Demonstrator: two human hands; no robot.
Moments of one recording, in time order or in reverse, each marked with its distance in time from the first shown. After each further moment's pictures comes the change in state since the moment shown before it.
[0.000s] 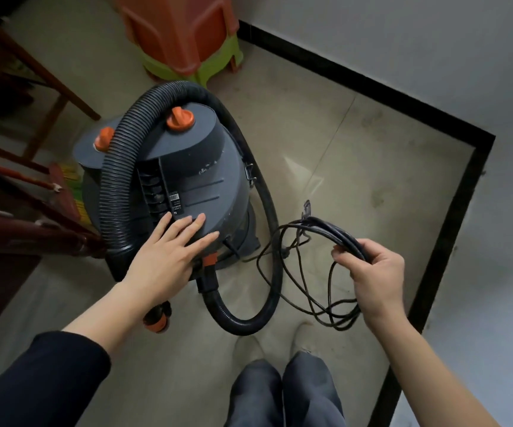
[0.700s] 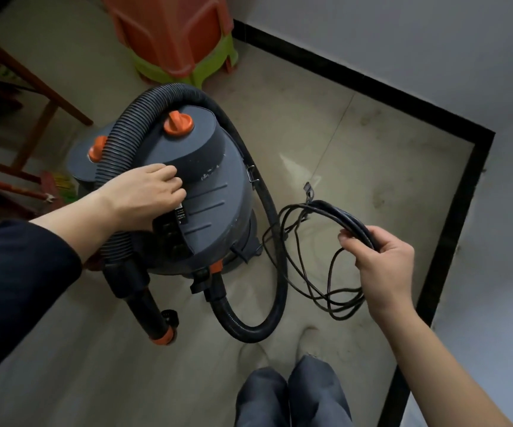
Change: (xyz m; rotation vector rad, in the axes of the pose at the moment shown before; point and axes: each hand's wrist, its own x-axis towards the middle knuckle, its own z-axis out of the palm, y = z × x) left_hand 0.094 -0.105 -0.057 0.362 -0.151 0.489; right_hand 0.025 -0.015 0.021 0.018 0.074 -0.043
